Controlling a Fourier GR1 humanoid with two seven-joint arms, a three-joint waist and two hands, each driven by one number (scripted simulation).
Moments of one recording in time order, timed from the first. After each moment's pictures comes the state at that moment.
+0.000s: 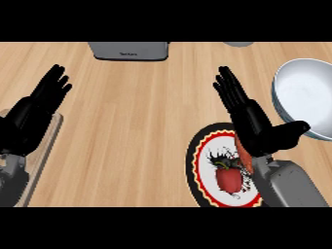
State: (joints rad) left arm -0.22 0.48 -0.16 -1.63 0.41 0.15 0.20; right arm -0.32 -0.22 0.34 -1.57 -0.33 -0.20 0.02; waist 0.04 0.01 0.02
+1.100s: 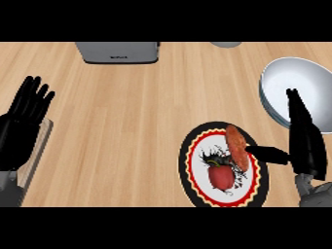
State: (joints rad) left arm -0.10 0.40 -0.03 -1.62 0.48 0.10 0.00; right arm -0.16 -0.54 0.41 -1.59 0.53 -0.56 0.55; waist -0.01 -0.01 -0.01
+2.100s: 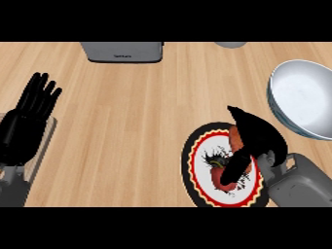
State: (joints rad) left arm -0.13 0.37 -0.03 -1.59 0.47 0.07 0.00; right arm -0.47 -0.46 0.58 -1.68 0.21 0.19 1.21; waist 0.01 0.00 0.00
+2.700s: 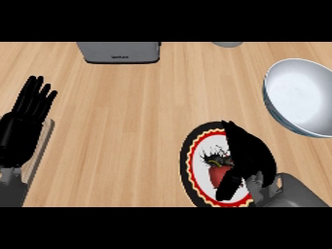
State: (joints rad) left arm -0.12 0.37 0.00 -1.56 0.46 0.05 -0.02; right arm -0.38 -0.42 0.66 -1.72 0.35 0.17 1.21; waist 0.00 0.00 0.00
